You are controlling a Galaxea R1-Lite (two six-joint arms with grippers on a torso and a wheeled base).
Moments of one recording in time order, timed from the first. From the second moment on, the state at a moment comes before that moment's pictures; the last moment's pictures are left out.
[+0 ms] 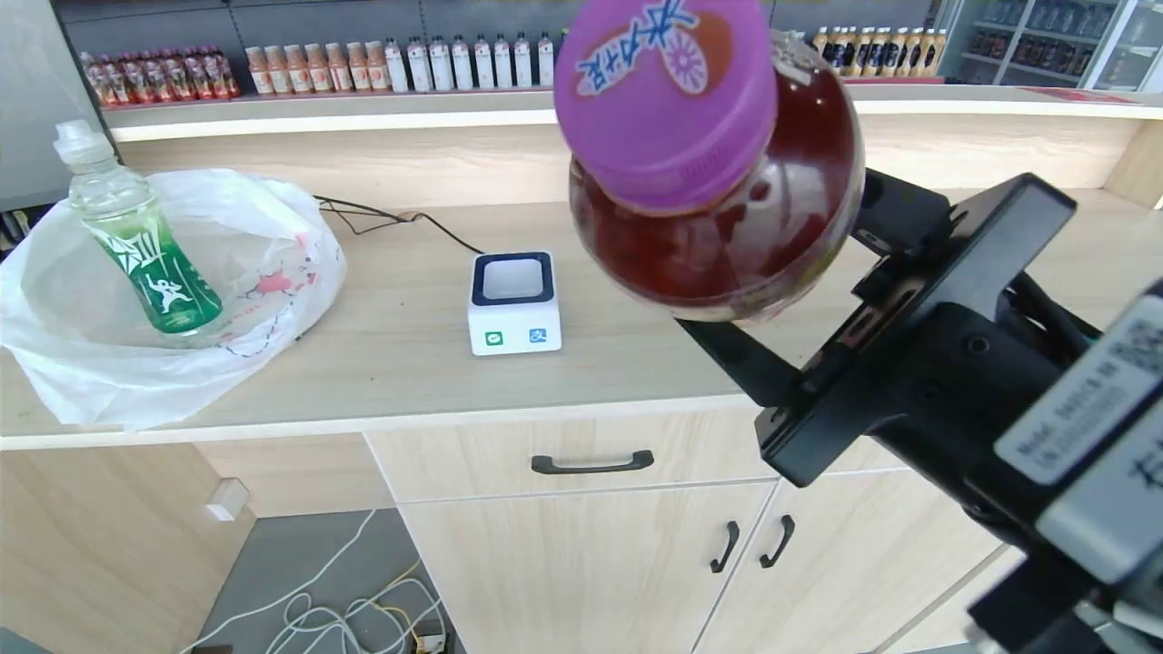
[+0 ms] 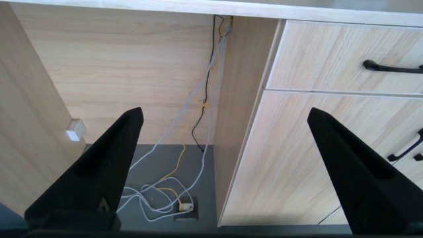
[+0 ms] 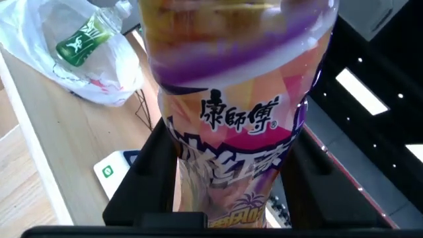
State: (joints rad) left arm 0.00 0.00 0.00 0.00 0.00 0.00; right arm 0.95 1.53 -0.68 -1.32 0.02 -1.09
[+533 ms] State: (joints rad) left arm 0.00 0.00 0.00 0.00 0.00 0.00; right arm 0.65 1.57 -0.75 -1.32 0.02 -0.48
